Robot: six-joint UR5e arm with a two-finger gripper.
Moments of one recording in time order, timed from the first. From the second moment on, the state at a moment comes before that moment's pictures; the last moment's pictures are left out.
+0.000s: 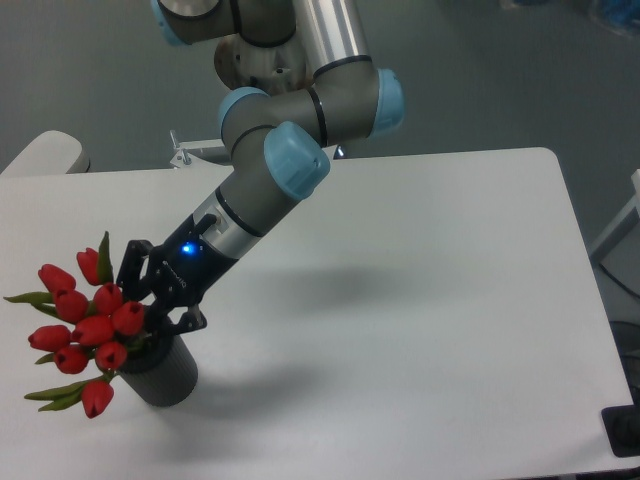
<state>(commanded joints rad) 2.32 -1.86 -1.72 -0.74 0.61 0.90</state>
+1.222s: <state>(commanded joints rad) 2.40 -1.81 -1.47 -0.75 0.51 0.62</state>
